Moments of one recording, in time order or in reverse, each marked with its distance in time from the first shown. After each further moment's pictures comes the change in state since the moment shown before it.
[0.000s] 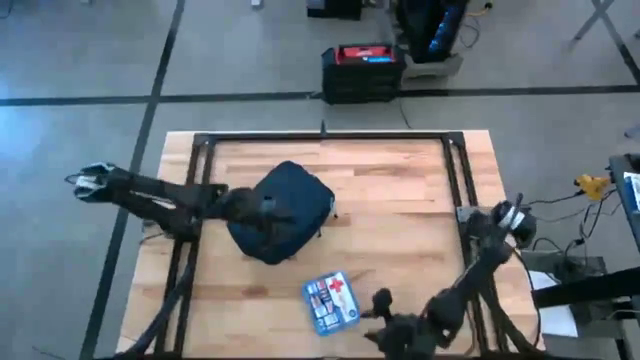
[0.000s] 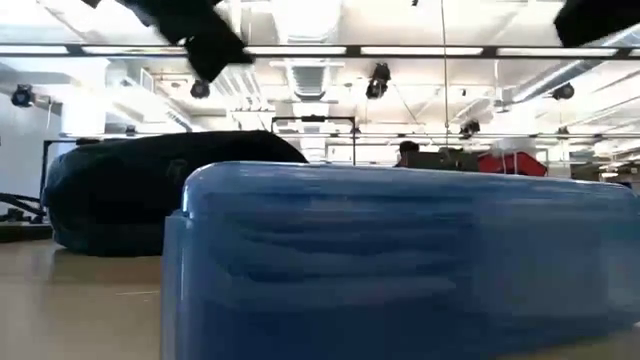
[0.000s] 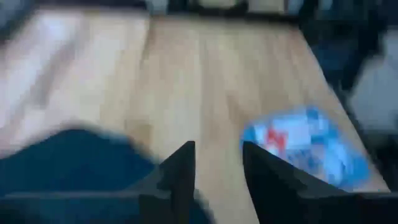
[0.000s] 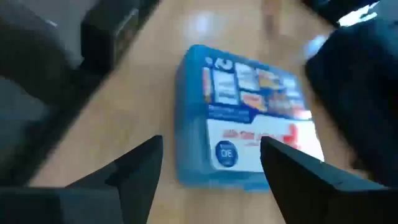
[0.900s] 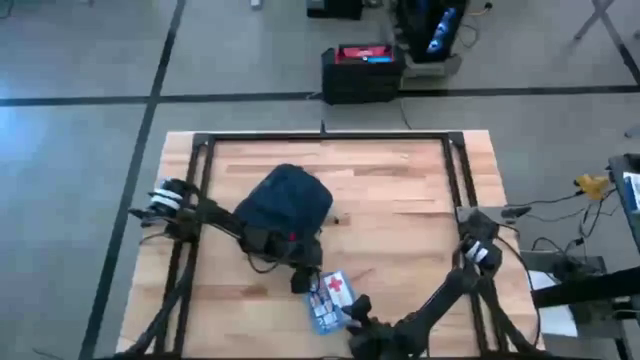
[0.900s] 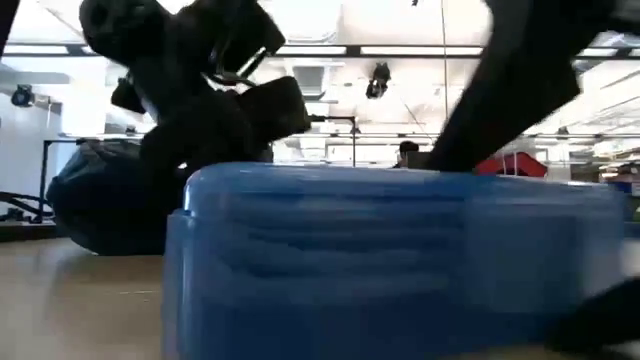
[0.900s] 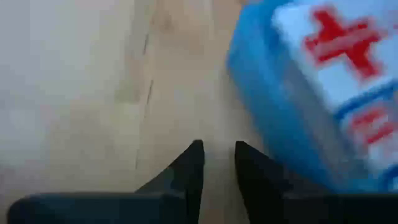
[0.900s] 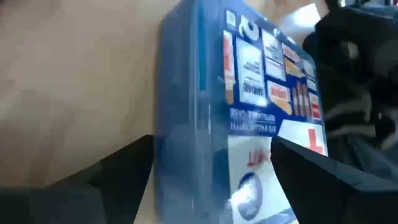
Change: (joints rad) left arm -0.044 0.715 0.079 0.325 0.056 -0.052; right arm -0.130 0.293 0.304 -0.308 0.091 -0.060
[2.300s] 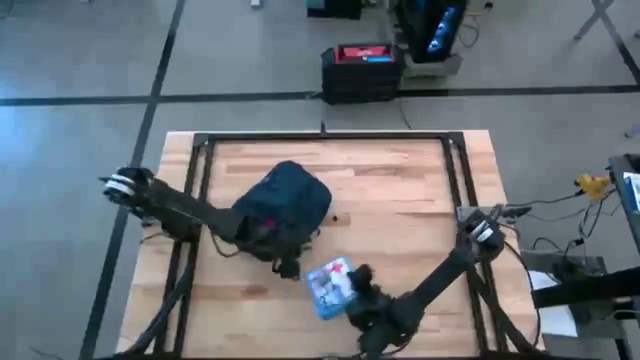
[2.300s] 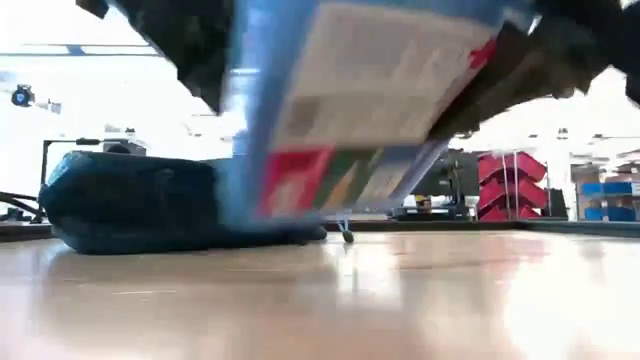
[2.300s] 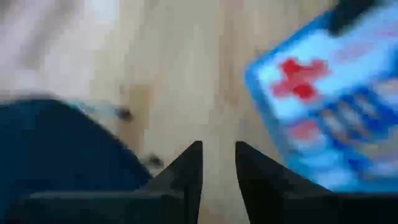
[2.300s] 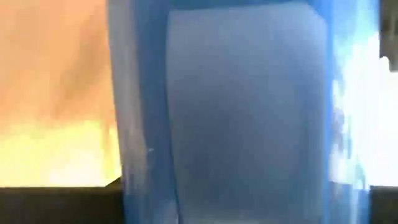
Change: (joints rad) left arm -0.042 -0.459 -0.007 -0.311 -0.335 0.047; right arm -0.076 -0.195 0.063 -0.699 0.111 0.184
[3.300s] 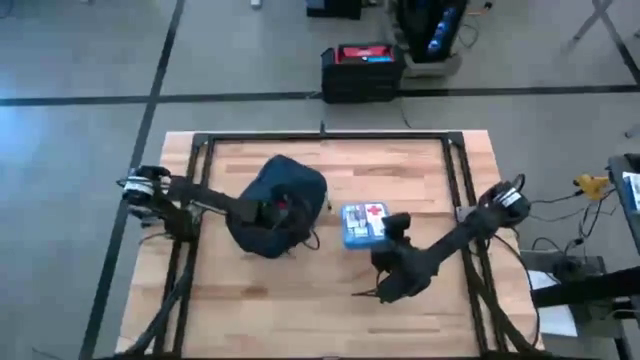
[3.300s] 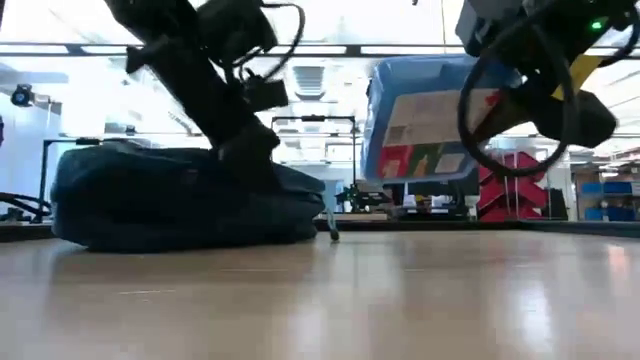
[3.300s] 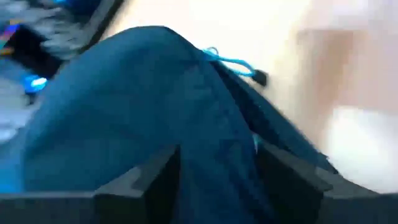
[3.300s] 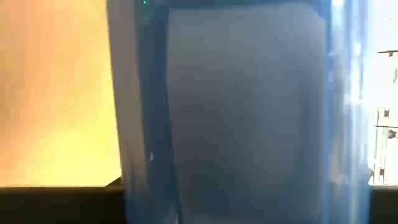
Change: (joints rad) left arm 0.236 0.172 -0.015 -0.058 -0.370 0.016; right arm -0.168 -0.270 -0.411 -0.068 0.054 0.269
